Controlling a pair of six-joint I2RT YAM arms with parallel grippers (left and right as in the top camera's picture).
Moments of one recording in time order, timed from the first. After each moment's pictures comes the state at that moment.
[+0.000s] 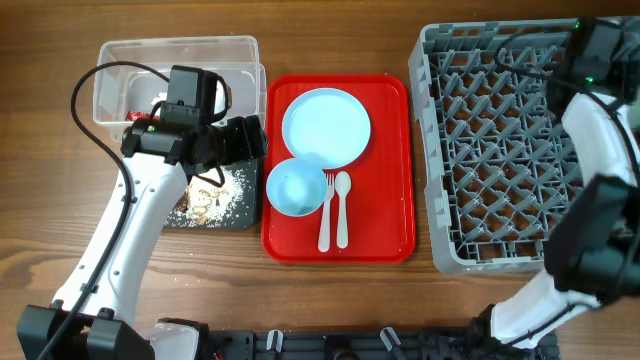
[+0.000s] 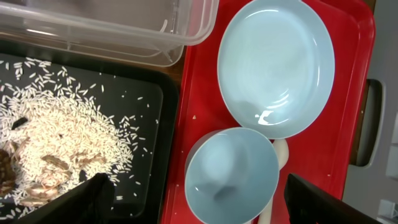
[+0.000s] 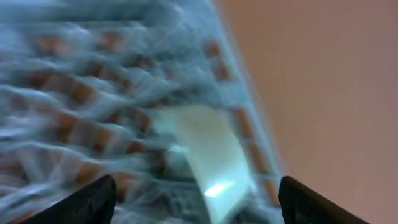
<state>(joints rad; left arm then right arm) -0.18 1.47 1.21 -0.87 0.17 -0.41 -0.27 1.87 1.41 -0.31 0.56 -0.33</state>
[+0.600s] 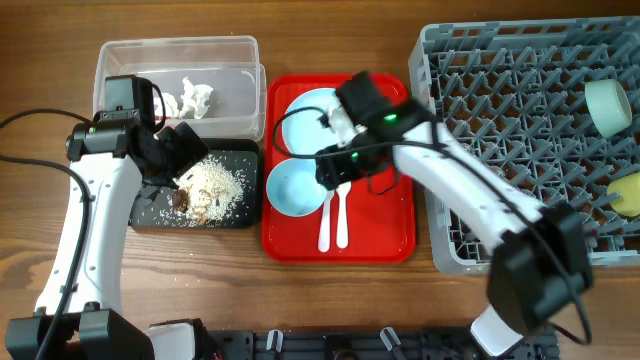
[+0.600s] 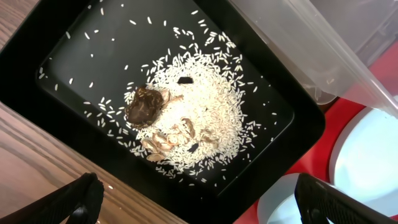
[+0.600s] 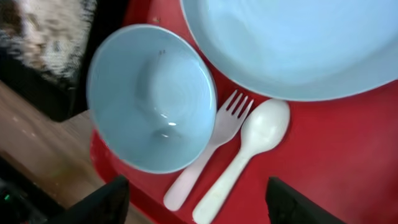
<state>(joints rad) 0.08 1.47 1.21 -1.07 0.01 -0.64 0.58 1.82 1.39 -0.91 -0.29 0.21</state>
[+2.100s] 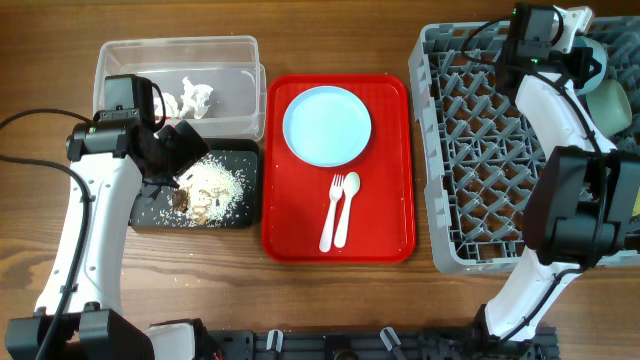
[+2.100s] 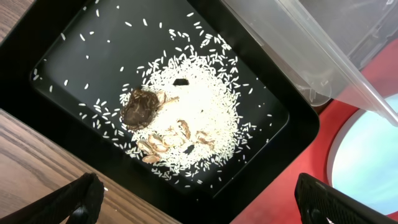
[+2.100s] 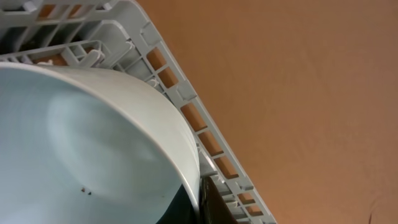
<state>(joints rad) 0.08 1.47 1.21 -1.05 0.01 -0.65 -0.10 2.04 1.52 -0.26 1.17 -0.21</state>
